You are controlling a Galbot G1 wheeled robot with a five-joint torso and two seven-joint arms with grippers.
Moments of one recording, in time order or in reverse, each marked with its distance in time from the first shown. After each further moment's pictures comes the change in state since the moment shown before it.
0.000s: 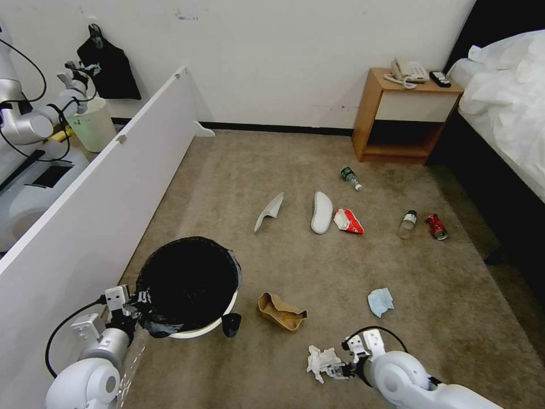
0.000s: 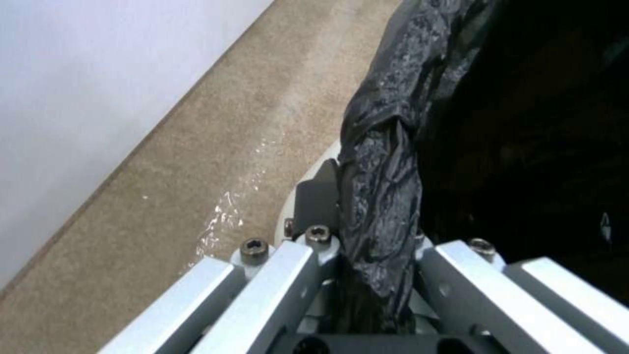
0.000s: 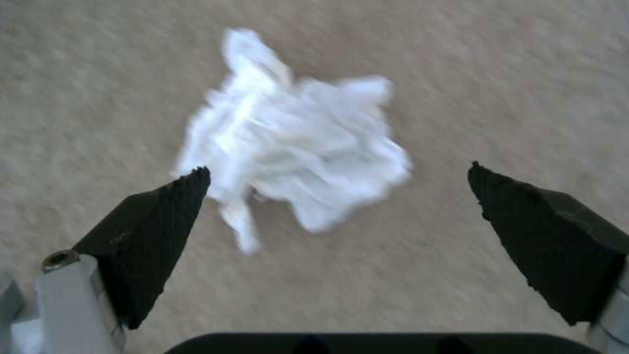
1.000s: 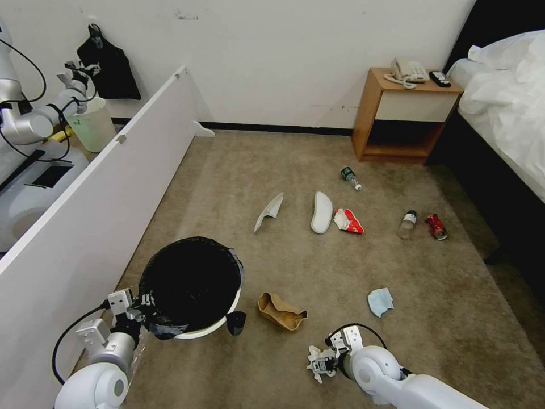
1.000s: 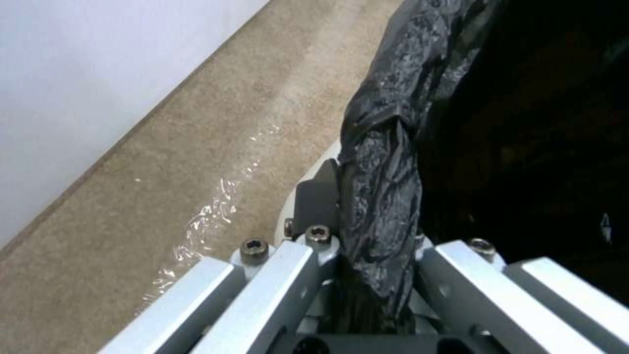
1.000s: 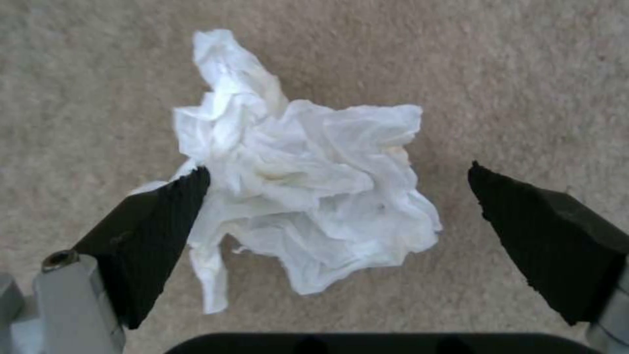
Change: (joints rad) left arm 0.004 -0.070 0.004 0.001 0.038 -0.011 0.003; right arm 0.034 0.078 -0.030 -0.153 -0.079 0.034 -0.064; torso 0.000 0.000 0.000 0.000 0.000
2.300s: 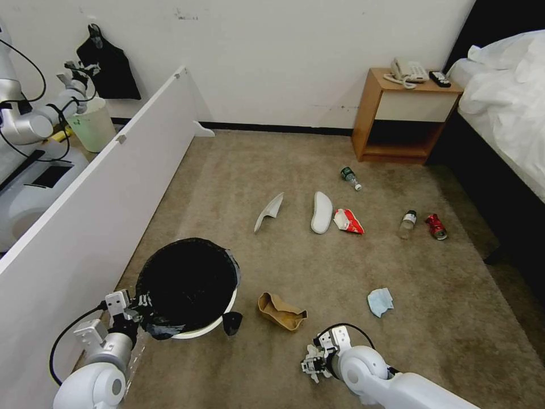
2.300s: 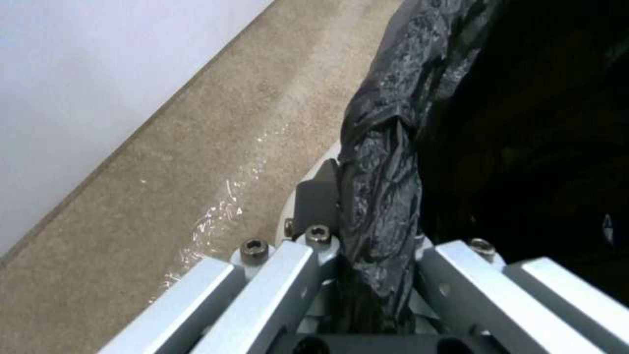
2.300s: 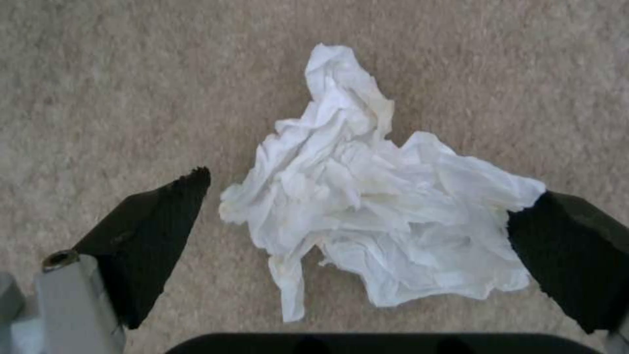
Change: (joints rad) left arm -0.010 0.017 -0.005 0.019 -0.011 -0.005 0.000; right arm 0.037 0.037 -0.059 0.022 0.024 0.006 0.032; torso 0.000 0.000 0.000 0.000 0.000
